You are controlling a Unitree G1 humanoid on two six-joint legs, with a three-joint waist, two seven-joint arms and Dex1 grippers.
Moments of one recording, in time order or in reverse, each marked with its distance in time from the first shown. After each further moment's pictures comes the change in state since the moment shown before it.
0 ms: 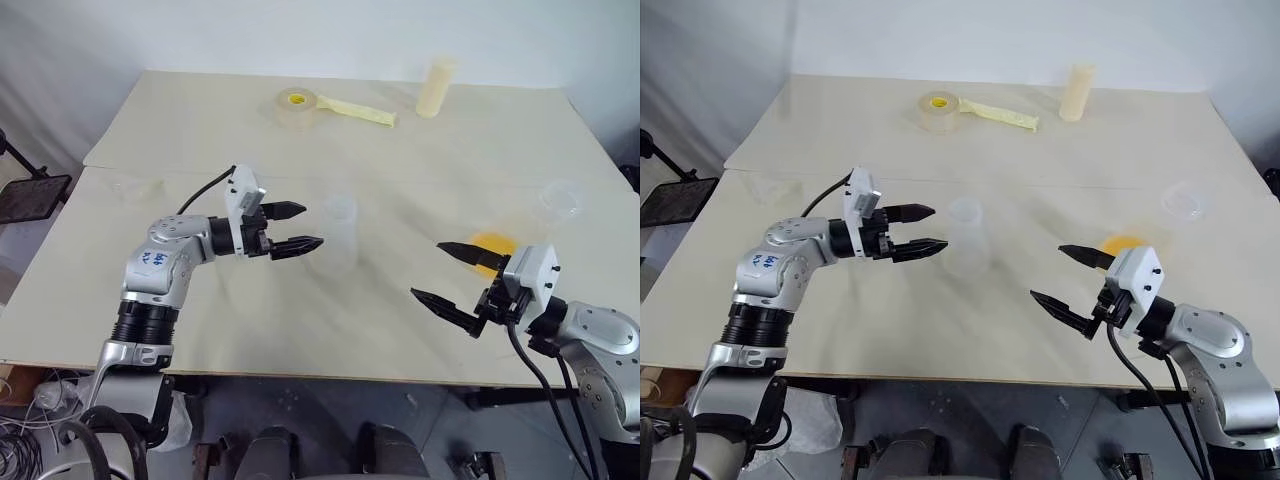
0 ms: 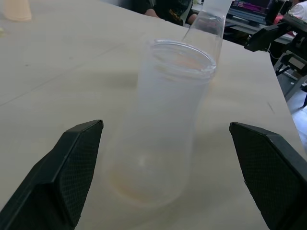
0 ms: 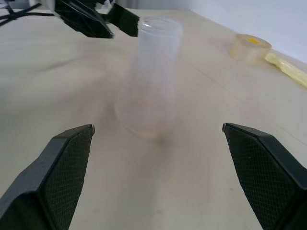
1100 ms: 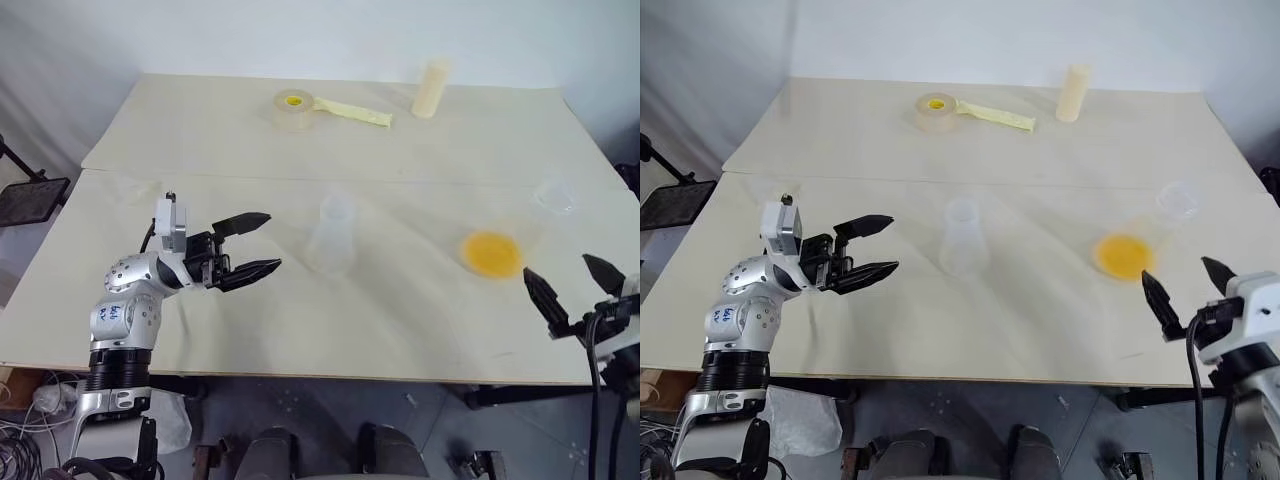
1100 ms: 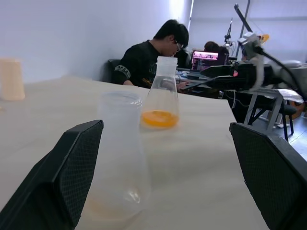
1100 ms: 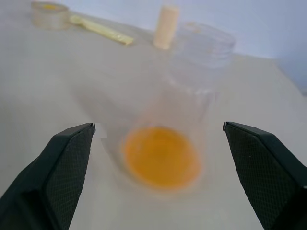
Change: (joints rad) left arm 0.221 -0.020 0.165 -0.028 -0.225 -0.297 -0.228; right arm 0.222 0.171 -0.364 -0.119 0.008 0.131 -0.454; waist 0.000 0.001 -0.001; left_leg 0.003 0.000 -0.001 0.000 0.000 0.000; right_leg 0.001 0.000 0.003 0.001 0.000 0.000
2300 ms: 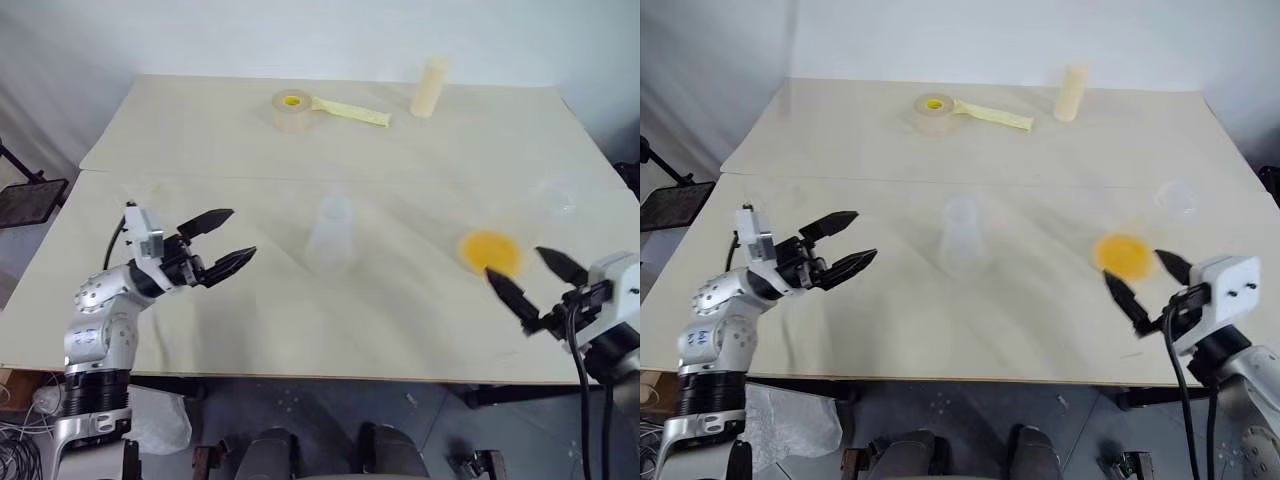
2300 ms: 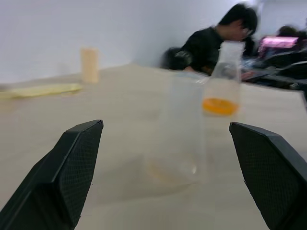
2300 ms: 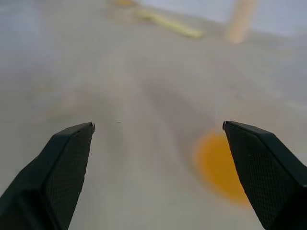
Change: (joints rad) left arm 0.158 0.077 0.116 -0.060 0.051 -0.076 0.249; right arm 0.047 -0.143 0.061 -0.180 0.190 0.183 0.131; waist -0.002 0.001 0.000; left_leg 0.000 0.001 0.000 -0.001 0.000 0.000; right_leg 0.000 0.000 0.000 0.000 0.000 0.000
